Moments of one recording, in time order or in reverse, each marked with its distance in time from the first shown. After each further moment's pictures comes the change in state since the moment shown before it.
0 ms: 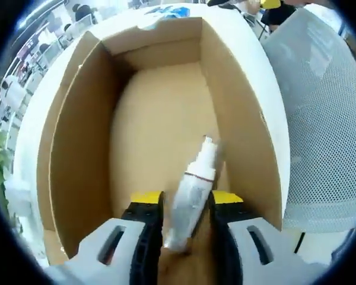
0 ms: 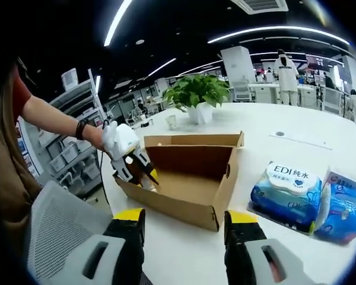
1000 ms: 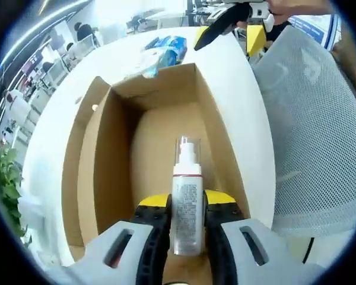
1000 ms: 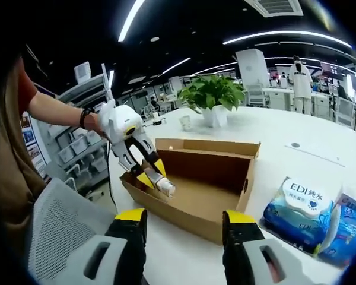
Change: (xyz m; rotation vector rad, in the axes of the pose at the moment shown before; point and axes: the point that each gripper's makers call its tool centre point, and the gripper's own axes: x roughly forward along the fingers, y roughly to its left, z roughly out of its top) left arm -0.057 0.009 0.051 -0.020 -0.184 0.049; right arm 0.022 0.023 0.023 -0.099 0.008 0.092
